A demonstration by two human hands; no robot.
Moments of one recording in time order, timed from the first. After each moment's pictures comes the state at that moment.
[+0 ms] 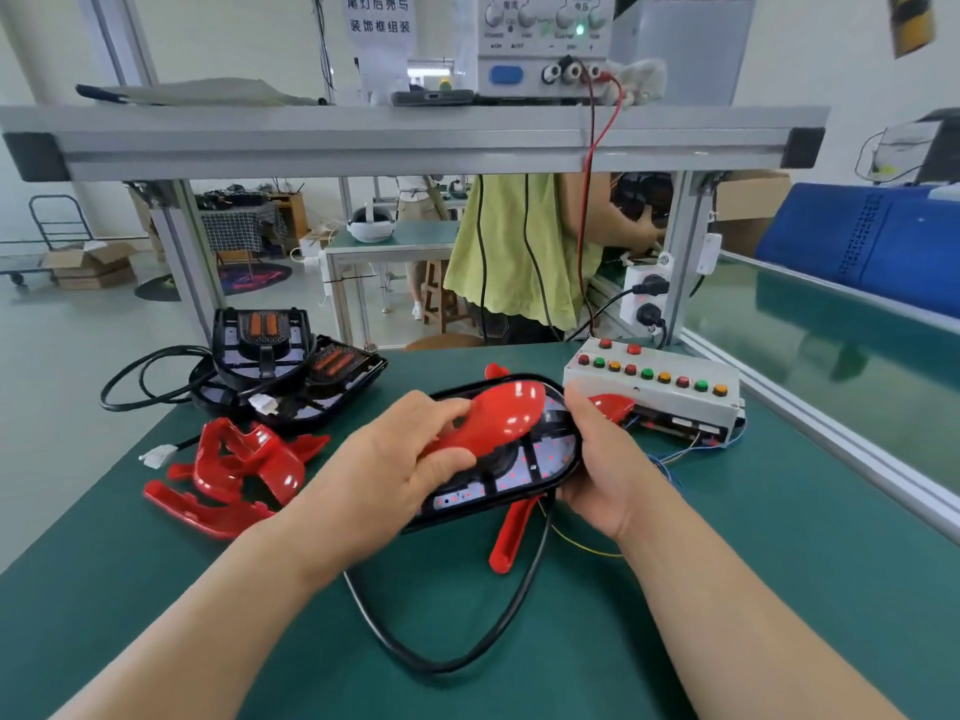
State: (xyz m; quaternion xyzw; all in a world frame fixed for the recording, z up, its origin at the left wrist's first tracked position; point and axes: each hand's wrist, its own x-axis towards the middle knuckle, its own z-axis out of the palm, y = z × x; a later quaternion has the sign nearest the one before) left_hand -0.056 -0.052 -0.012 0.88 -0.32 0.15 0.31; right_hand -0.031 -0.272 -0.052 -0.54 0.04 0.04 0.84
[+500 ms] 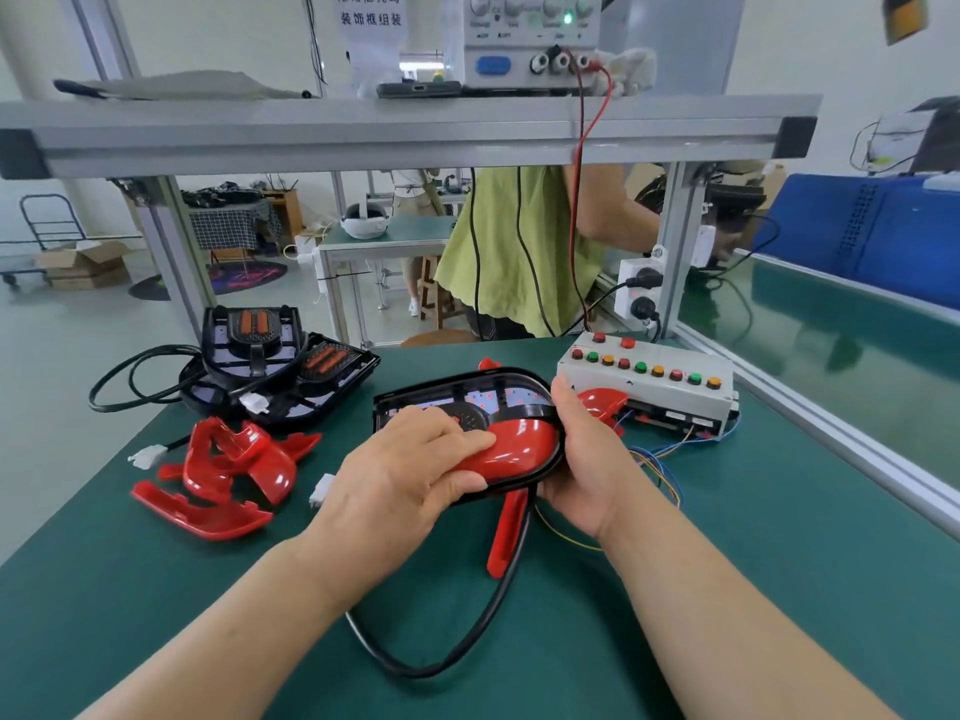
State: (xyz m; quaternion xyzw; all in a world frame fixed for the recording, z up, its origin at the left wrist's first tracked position) left_hand -0.066 -0.067 -0.026 0.85 -0.38 0.26 0.25; right_hand -0.032 -0.266 -0.053 -0.54 0.04 0.04 0.84
